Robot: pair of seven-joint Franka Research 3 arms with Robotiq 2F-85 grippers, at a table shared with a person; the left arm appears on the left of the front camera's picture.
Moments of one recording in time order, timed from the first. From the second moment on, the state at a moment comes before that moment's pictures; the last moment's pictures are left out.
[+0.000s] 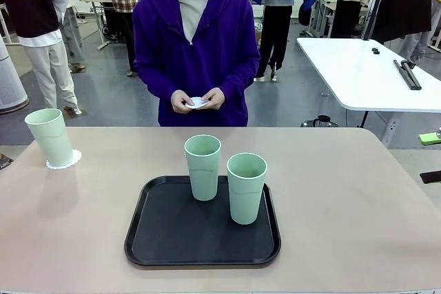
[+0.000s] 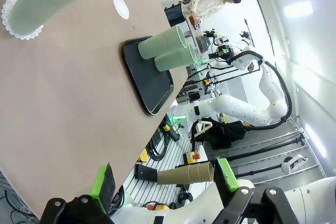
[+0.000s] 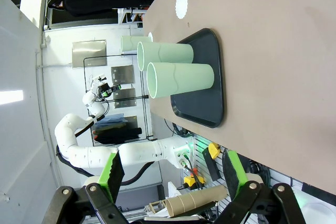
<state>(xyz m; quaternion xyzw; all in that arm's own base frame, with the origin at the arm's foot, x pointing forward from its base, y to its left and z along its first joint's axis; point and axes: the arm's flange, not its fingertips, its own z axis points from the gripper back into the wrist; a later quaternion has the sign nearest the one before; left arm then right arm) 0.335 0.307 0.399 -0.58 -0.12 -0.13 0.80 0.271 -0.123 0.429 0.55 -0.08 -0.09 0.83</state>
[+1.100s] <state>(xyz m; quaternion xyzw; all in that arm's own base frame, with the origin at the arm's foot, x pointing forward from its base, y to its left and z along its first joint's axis) 0.335 0.307 0.399 -0.58 -0.12 -0.13 0.80 0.271 -0.123 0.429 0.55 -0.08 -0.09 0.83</state>
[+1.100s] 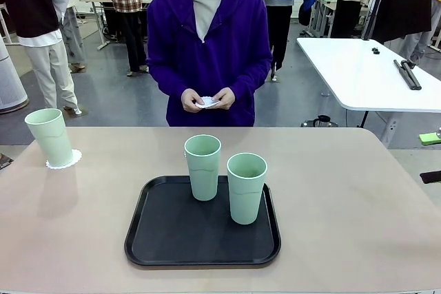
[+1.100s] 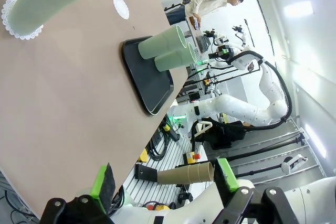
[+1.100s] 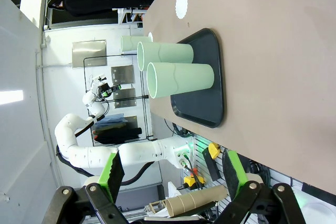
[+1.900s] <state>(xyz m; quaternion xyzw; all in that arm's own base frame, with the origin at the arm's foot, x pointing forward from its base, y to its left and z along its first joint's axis) 0.349 0.226 0.520 -0.42 -0.23 -0.25 0.84 0.272 -0.123 0.429 0.55 -0.07 -0.09 0.83</state>
